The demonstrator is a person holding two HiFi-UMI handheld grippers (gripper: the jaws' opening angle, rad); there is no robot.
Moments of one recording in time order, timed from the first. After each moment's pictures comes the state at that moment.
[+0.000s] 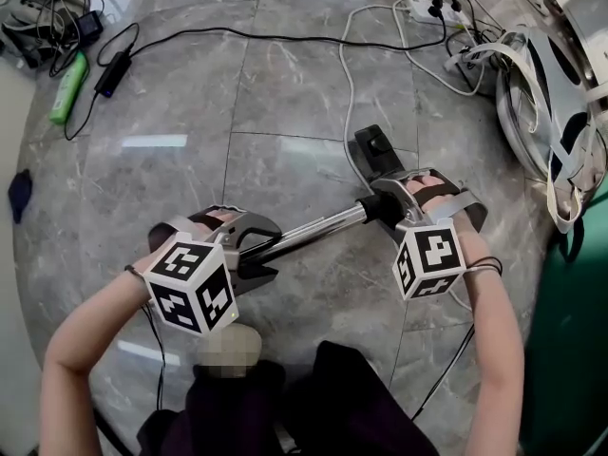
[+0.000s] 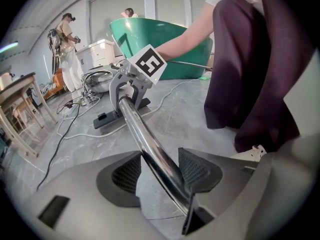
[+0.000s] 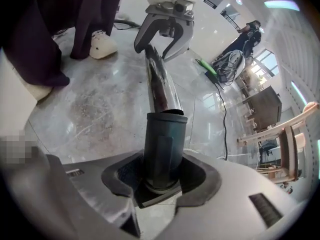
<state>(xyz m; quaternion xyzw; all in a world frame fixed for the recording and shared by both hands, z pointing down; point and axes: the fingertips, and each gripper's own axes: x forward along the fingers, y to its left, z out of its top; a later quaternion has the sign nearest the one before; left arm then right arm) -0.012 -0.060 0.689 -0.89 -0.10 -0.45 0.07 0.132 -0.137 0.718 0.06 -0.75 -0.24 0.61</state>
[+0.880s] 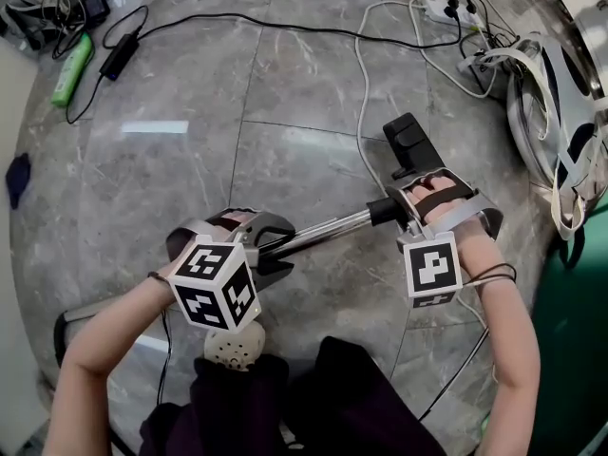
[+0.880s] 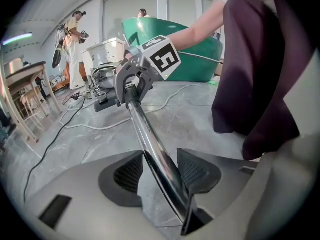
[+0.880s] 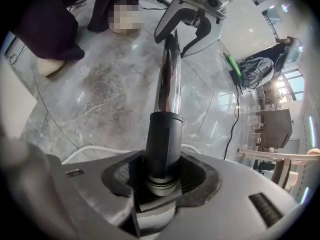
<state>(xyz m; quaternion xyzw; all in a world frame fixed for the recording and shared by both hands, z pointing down) -0.006 -0.057 0.710 -0.90 -0.05 -0.43 0.03 0.140 -0.129 0.718 -0.02 -0.64 -0.32 0.69</state>
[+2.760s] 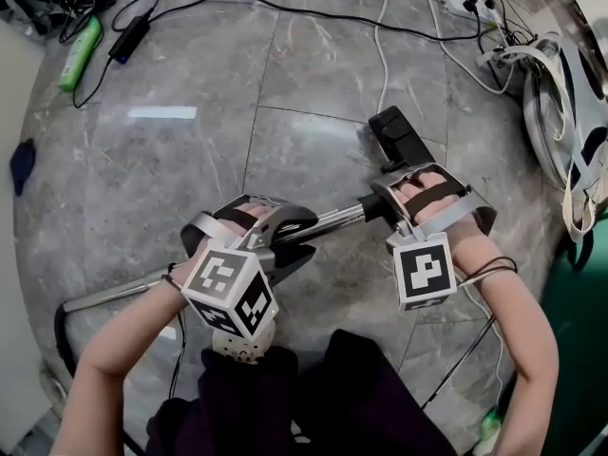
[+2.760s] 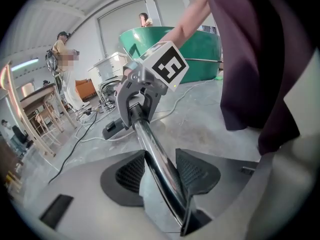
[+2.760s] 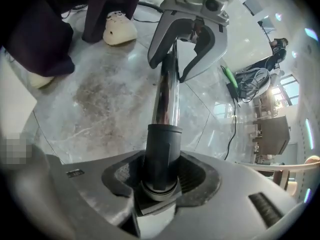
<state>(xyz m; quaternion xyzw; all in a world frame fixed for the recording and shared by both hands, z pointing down) 0.001 -0.067 0.697 -0.91 0.01 -0.40 0.11 0.084 -0.118 0.723 -0.03 -0.68 -0.32 0.66</state>
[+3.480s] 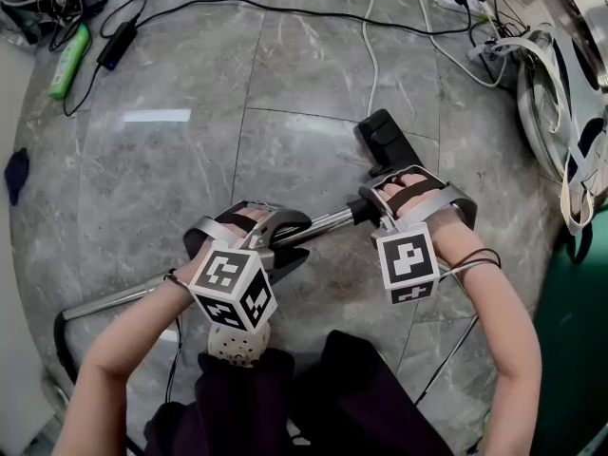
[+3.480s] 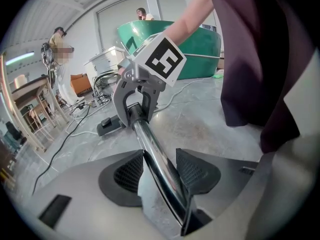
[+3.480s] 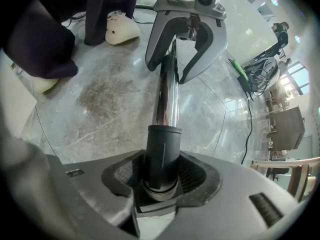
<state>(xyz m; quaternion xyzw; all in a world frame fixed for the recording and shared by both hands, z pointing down) 0.008 -0.059 0.731 -0.91 -0.02 -0.41 0.09 0.090 -0.108 0.758 -0.06 -0.69 -0.28 0.66</state>
